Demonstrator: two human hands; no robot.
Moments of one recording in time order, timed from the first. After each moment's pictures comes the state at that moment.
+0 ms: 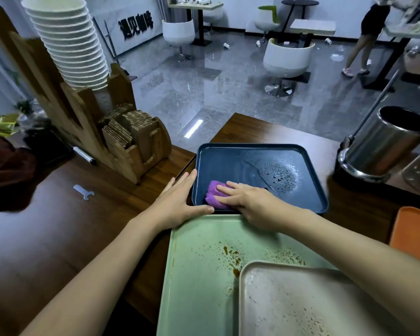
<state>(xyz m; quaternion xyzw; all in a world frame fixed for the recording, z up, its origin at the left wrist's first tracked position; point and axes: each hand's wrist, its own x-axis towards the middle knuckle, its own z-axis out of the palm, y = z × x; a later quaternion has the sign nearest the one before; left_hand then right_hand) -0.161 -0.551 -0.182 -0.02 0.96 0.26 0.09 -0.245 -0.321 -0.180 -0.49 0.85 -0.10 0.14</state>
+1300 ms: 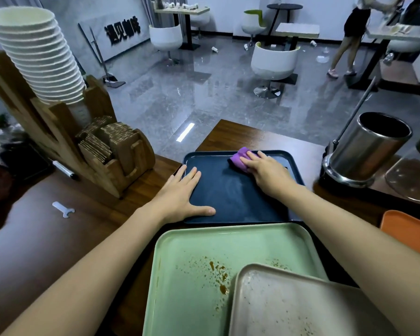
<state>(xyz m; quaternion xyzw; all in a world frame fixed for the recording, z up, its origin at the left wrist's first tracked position) -0.218 -0.537 -0.180 0.02 0.98 0.14 0.14 -0.347 -0.288 -0.183 -0.28 0.96 -0.09 0.03</state>
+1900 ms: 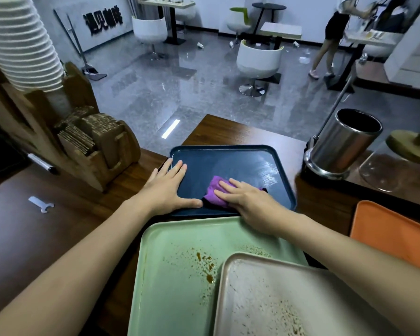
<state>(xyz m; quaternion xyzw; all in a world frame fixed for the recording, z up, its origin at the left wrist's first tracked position) -0.220 -0.534 -0.182 0.01 0.98 0.11 0.14 -0.257 -0.271 -0.186 -0.42 0.90 -0.10 0.10</state>
